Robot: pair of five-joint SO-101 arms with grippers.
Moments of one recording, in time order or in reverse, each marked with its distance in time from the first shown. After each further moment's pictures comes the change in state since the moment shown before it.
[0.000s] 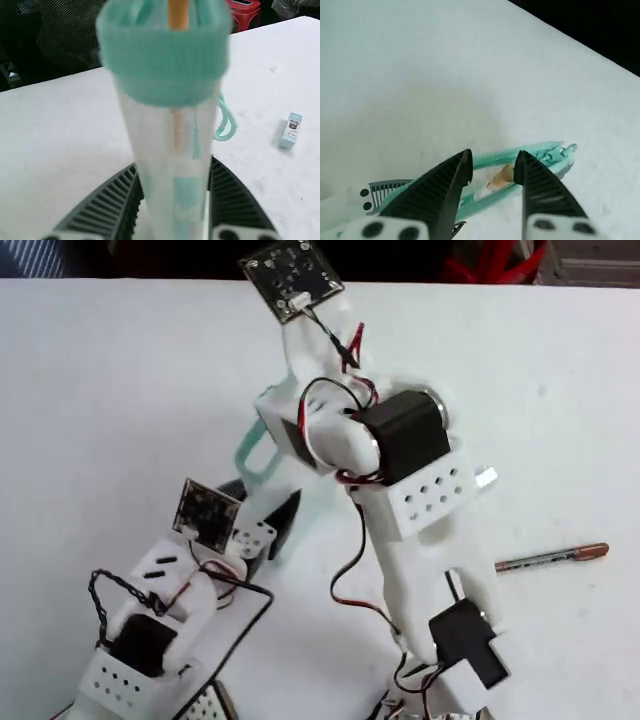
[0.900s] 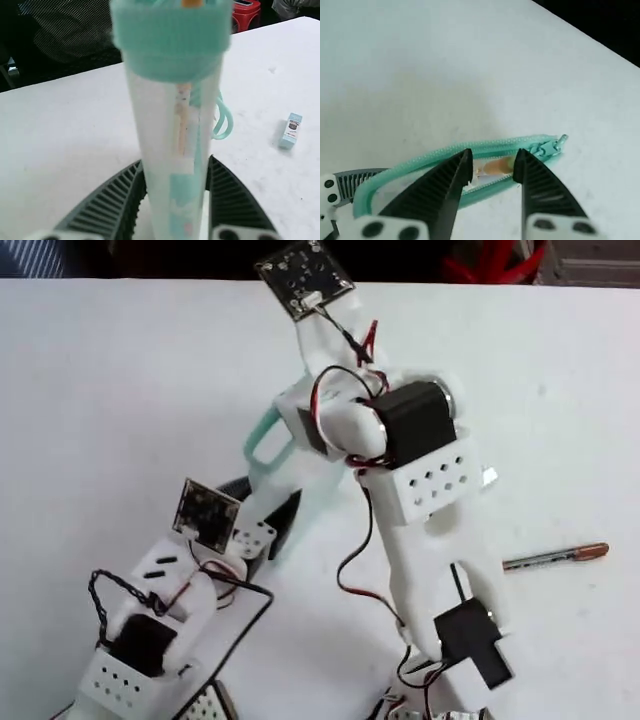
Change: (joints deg) left arm 0.0 0.0 0.0 0.0 -0.1; right arm 4.0 -0.1 4.7 -0.4 4.0
